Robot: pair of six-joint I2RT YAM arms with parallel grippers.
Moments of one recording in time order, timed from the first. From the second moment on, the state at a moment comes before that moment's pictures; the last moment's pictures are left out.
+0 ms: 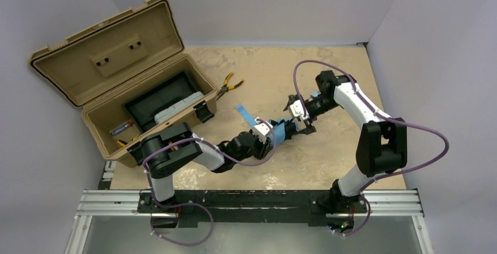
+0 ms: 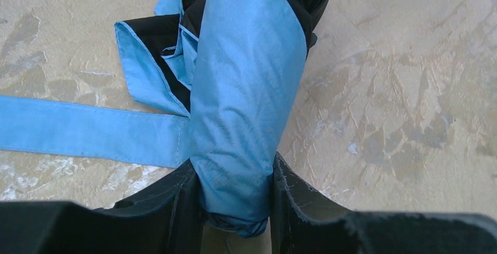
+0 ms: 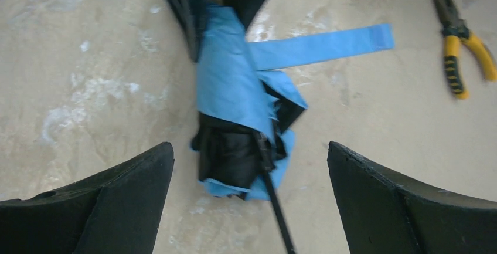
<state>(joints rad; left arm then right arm) -1.06 1.83 0.59 0.82 -0.16 -0.21 0.16 1.62 1.26 -1.18 -0.92 -1.94</state>
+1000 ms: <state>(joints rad) -0.83 1.97 0.78 0.78 0.30 -0.49 0.36 1.54 0.77 -0.37 -0.52 -2.00</state>
